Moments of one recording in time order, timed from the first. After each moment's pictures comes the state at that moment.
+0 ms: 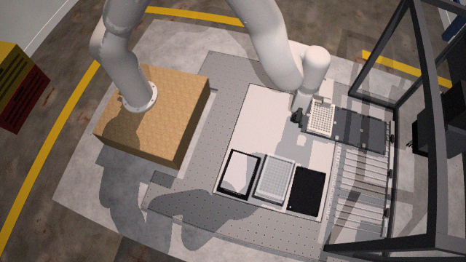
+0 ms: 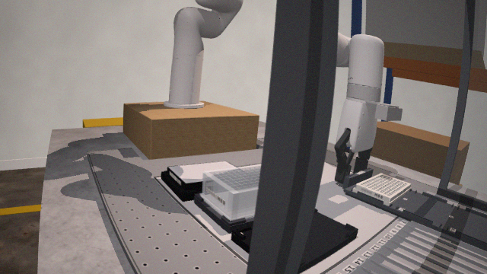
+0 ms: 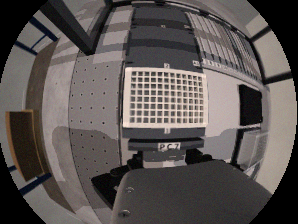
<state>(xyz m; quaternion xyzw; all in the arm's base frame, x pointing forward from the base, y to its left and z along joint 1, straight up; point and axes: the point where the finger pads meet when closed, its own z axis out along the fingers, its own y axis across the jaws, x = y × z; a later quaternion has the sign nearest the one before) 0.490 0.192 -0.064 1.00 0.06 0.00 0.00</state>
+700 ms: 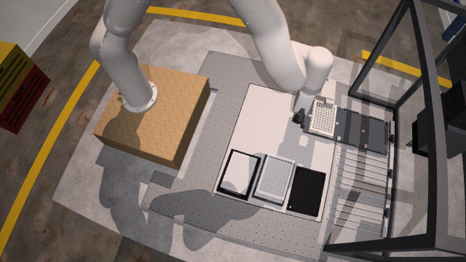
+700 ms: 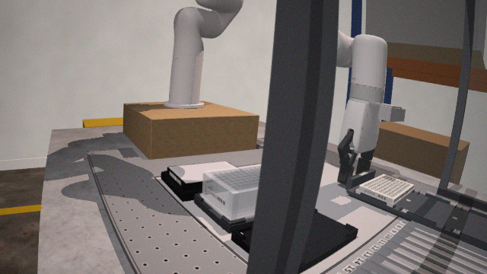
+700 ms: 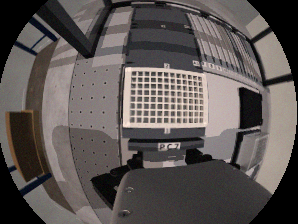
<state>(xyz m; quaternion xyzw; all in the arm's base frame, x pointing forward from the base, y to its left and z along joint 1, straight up) 0.497 0.193 -0.064 1.00 0.06 0.00 0.00</state>
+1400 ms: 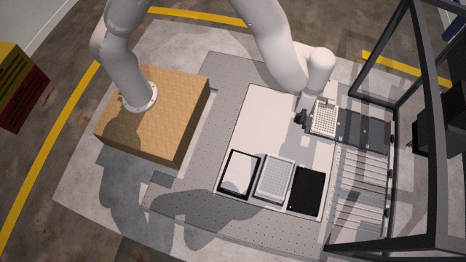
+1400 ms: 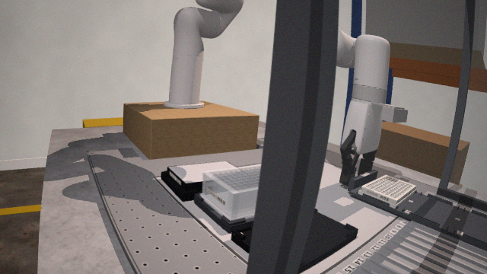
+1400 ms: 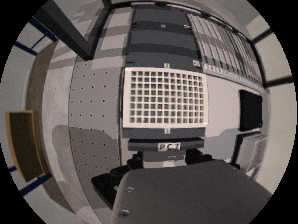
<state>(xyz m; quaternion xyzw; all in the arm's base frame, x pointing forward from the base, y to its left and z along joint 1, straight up) 0.503 0.194 -0.064 1.00 0.06 0.00 0.00</state>
